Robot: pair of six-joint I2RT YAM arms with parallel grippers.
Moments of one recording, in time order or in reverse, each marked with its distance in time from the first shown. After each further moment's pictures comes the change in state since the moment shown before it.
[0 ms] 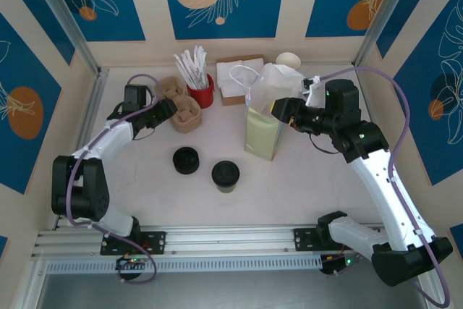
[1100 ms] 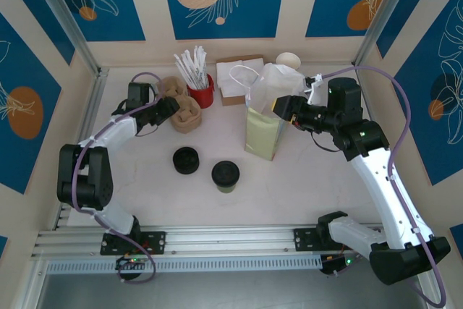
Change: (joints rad) left arm 0.000 0.092 0.035 0.058 0.057 -0.046; right arm -0.039 0.007 0.000 0.010 -0.040 0.000
